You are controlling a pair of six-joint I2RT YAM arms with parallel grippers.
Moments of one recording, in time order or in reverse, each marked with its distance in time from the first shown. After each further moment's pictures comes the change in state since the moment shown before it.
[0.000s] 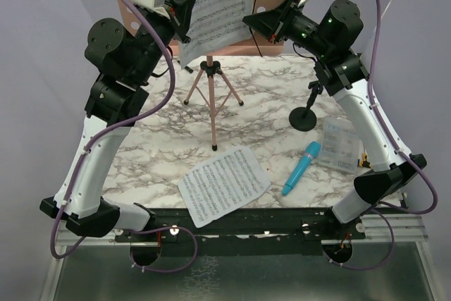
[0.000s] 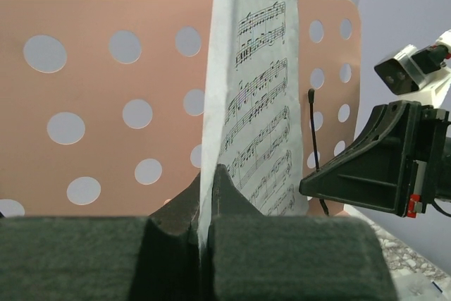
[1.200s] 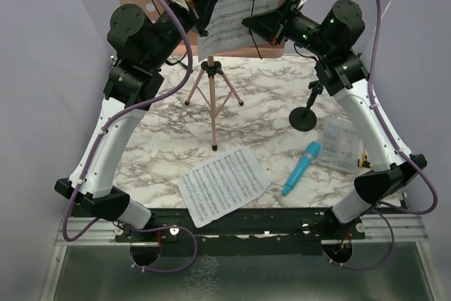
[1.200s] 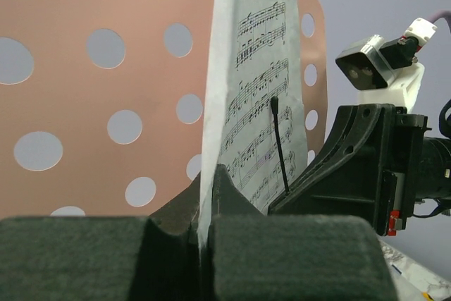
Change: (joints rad) left arm 0.000 0.134 0.081 0.045 0.148 -0.061; right arm 0.000 -0.008 -0.016 0.044 -0.086 -0.064
